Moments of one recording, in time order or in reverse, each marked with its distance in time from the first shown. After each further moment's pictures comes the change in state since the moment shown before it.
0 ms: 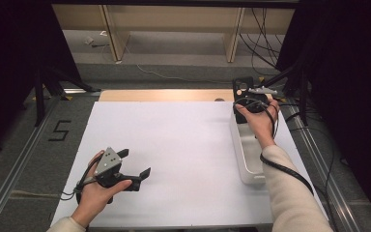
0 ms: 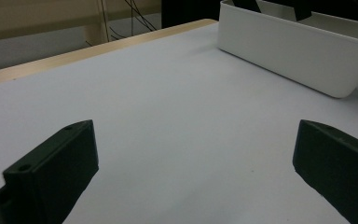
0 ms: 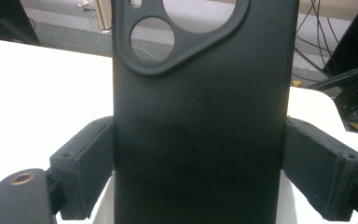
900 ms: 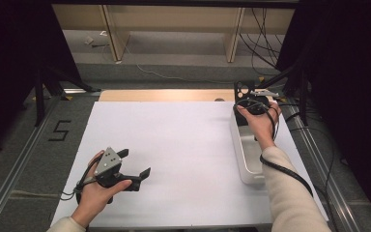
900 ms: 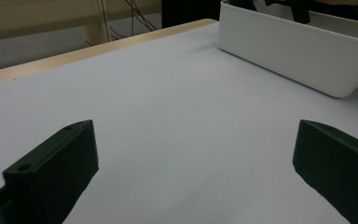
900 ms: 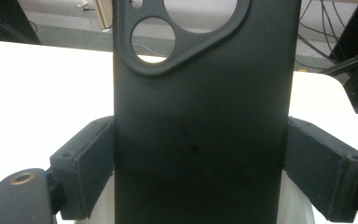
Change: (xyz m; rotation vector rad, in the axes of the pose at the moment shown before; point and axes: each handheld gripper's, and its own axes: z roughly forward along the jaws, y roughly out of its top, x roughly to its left) left arm 0.000 0.000 0.000 0.001 -0.001 0.007; right arm -0.006 -0.010 0.006 0.018 0.014 0.053
